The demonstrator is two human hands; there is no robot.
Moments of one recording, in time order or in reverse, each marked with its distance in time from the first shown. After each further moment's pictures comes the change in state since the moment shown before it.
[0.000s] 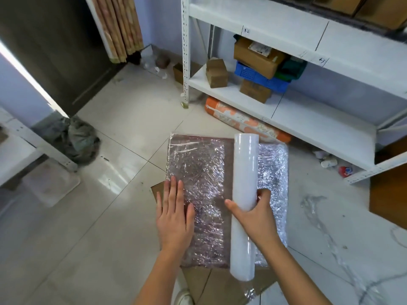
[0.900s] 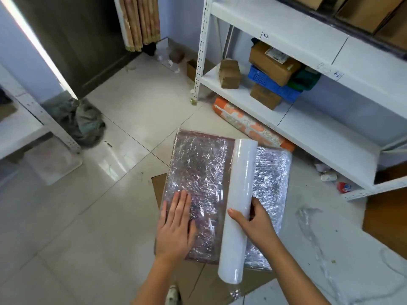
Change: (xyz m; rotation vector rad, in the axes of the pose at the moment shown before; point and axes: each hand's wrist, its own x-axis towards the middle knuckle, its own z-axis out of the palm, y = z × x) left_hand -0.047 -0.010 0.013 0.061 -0.058 0.088; right_hand 0.003 0.014 -0.004 0.159 -0.285 0.031
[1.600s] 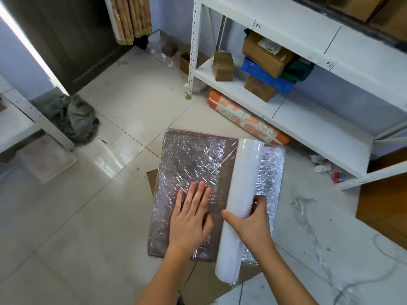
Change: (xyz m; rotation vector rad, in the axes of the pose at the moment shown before) left_hand 0.014 0.041 0.006 -0.009 0.028 0.155; right_hand -0.022 0.014 0.002 -0.094 0.267 -0.055
